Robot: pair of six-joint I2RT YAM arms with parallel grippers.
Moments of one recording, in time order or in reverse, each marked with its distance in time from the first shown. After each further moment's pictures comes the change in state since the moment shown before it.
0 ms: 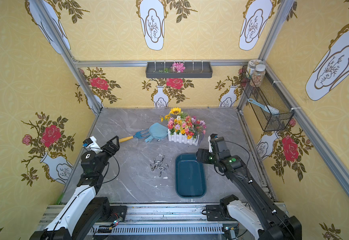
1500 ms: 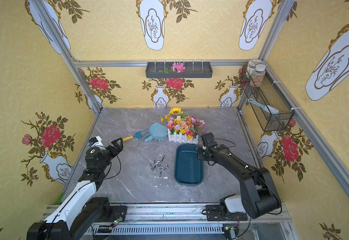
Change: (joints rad) left arm -0.029 0.066 0.052 -0.113 -0.039 0.006; right arm -0.058 0.453 0.061 0.214 0.019 -0.037
